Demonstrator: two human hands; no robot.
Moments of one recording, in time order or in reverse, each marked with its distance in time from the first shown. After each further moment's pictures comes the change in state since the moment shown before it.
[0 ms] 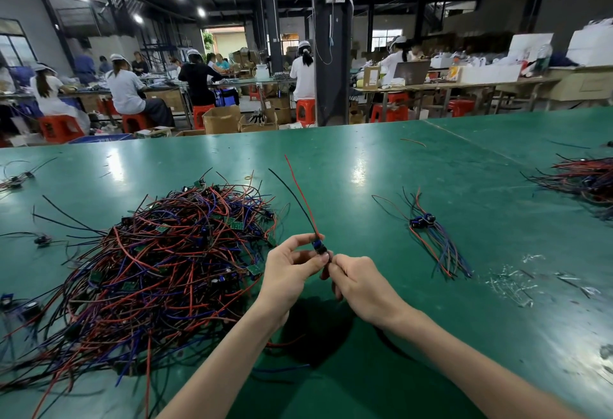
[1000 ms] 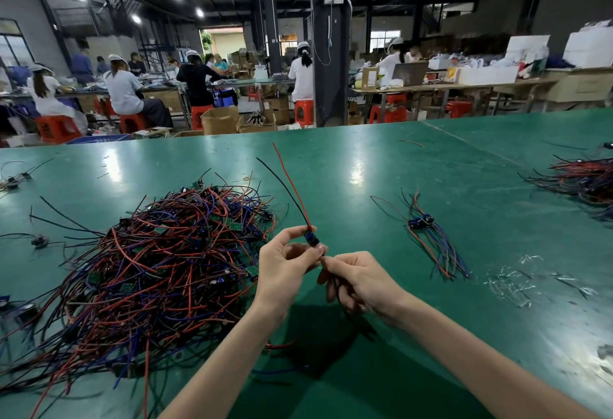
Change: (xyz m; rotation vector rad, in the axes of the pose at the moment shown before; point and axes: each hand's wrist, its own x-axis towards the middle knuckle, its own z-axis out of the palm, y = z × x) left_hand 0.004 0.000 -0.002 -0.032 0.082 0.112; right_hand 0.004 -0.007 -0.009 0.641 -0.171 0.217
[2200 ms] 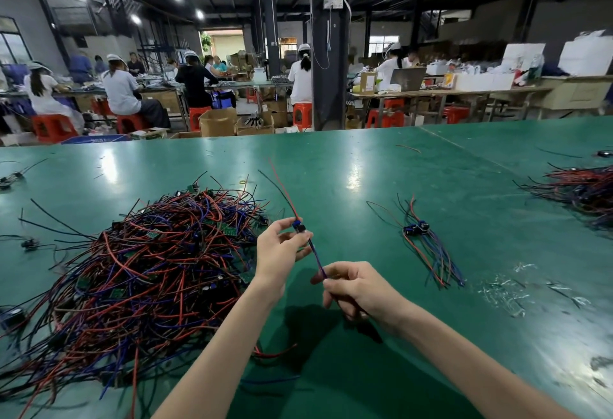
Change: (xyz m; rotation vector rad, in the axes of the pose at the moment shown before) left_hand 0.045 -0.008 0.007 -0.053 0.110 -0.124; right_hand 0.001 0.010 -0.014 -0.065 -0.044 0.026
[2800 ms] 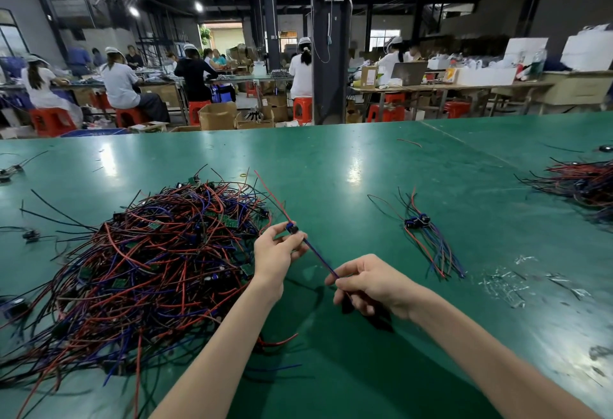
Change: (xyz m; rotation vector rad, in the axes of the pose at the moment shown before) left_hand 0.003 -0.021 -0.011 -0.084 0.082 -0.073; right_hand -0.002 -0.002 -0.014 -0.113 -0.005 0.207
